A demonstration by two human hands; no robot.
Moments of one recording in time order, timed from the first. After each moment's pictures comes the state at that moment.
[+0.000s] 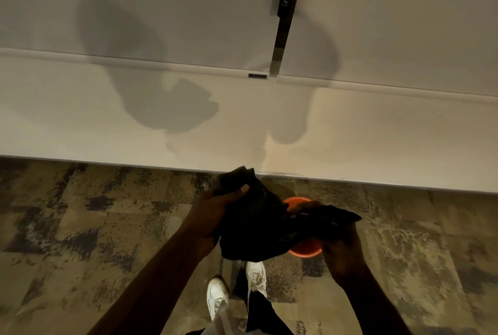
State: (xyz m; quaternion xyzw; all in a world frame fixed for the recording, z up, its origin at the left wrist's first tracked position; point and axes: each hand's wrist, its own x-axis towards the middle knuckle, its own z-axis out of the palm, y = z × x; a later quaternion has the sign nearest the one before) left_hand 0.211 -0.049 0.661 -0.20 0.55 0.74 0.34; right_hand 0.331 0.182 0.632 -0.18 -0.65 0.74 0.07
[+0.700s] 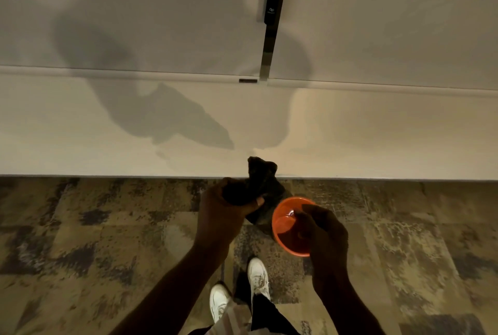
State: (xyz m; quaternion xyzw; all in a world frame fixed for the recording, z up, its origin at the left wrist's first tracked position) left_hand 0.217 -0.030 0.659 -0.03 0.77 0.62 0.13; right_hand 0.321 0.129 0.654 -0.43 -0.62 0.64 0.12
